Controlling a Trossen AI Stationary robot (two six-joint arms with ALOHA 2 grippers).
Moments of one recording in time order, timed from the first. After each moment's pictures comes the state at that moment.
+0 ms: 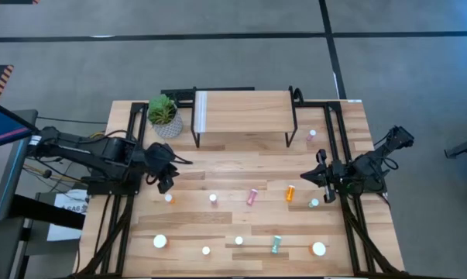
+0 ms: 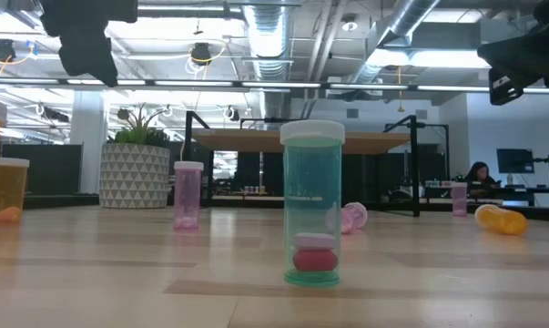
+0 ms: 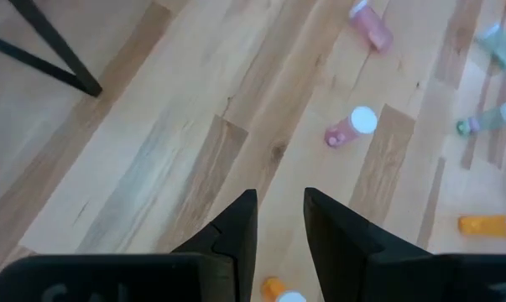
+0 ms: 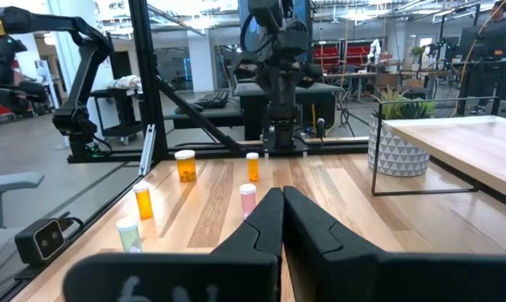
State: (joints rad) left arm -0.18 0.91 0.85 -0.91 -0.16 -0.63; right arm 0.60 0.01 0.00 0.09 0.58 0.02
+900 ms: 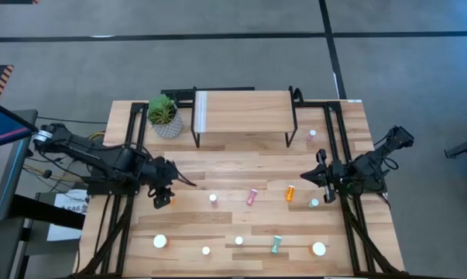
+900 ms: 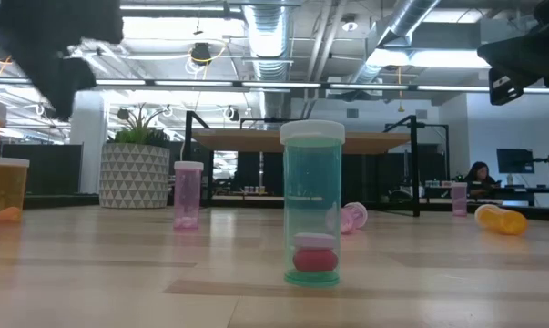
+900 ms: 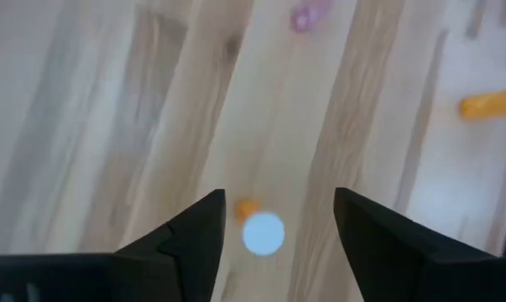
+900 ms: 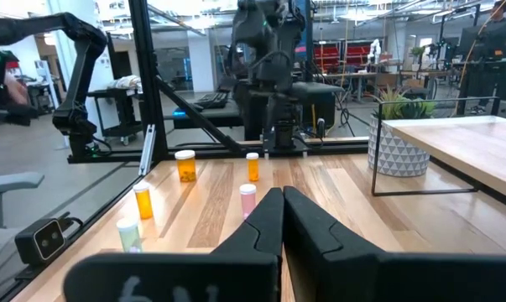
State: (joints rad) left arm -0.30 1.02 0.78 -0.93 -0.01 -0.63; right arm 0.60 0.01 0.00 0.09 0.58 0.02
